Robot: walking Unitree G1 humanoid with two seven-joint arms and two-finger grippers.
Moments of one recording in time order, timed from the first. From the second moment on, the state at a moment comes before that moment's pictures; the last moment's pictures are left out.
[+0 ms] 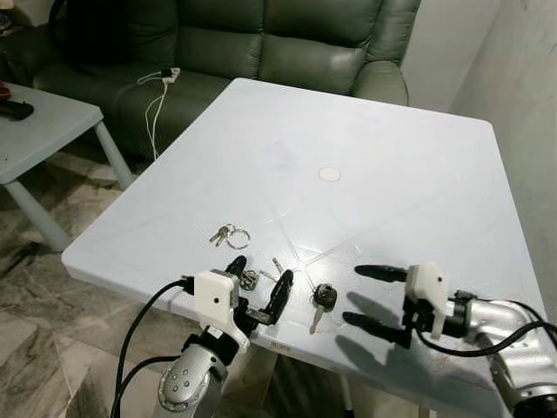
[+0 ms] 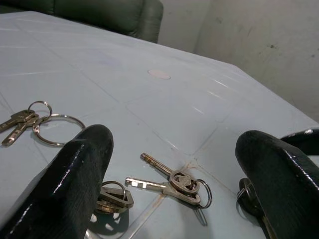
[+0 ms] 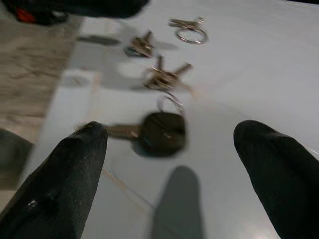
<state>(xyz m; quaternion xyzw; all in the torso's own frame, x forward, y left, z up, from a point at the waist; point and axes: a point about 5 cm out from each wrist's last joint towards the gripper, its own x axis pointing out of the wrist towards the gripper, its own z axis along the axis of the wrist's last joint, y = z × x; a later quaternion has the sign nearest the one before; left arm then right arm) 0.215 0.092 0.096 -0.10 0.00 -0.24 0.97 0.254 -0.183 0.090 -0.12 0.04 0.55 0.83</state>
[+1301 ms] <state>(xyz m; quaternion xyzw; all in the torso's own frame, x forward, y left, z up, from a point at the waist) 0.215 0.088 0.097 -0.11 0.00 -0.24 0.97 0.262 -0.126 0.093 -0.10 0.01 0.52 0.85</state>
